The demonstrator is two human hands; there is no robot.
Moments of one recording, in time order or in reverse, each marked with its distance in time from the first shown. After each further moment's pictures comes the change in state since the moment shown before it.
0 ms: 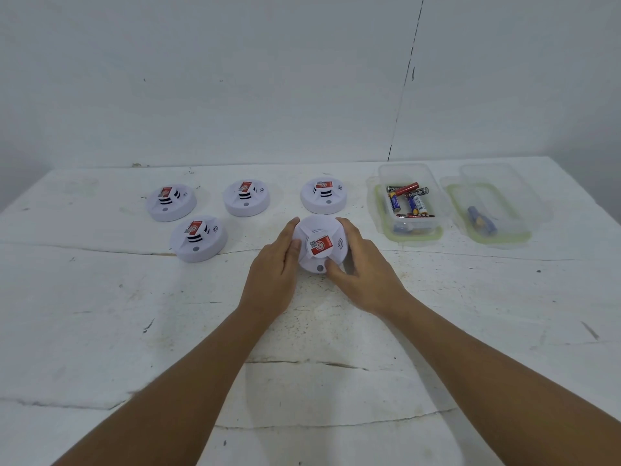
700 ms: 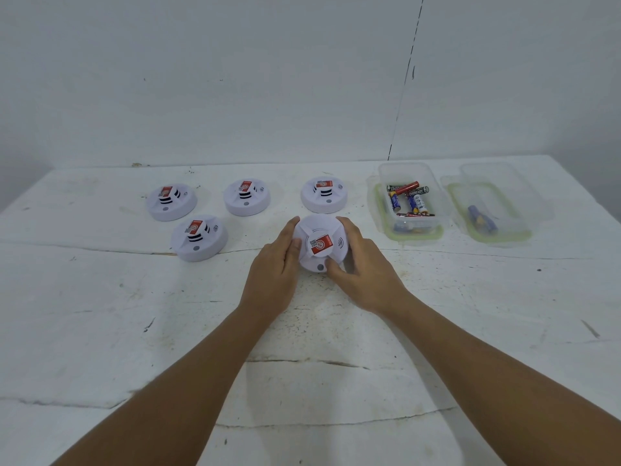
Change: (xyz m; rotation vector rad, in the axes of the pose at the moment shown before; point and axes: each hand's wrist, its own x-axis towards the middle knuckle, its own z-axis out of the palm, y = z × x) left_hand 0.000 0.001 0.000 0.005 -0.002 -0.004; right_hand 0.000 0.002 0.000 0.017 0.005 0.008
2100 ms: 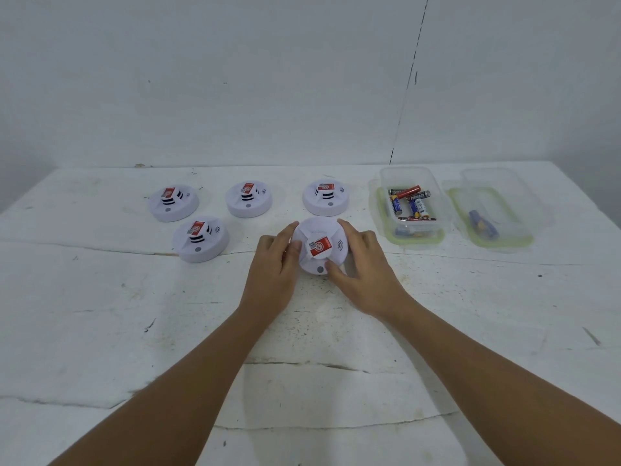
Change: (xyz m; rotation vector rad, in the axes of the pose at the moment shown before) left_hand 0.006 -0.010 0.000 -0.055 0.047 0.023; right_hand 0.003 0.014 0.007 -0.085 0.031 0.069
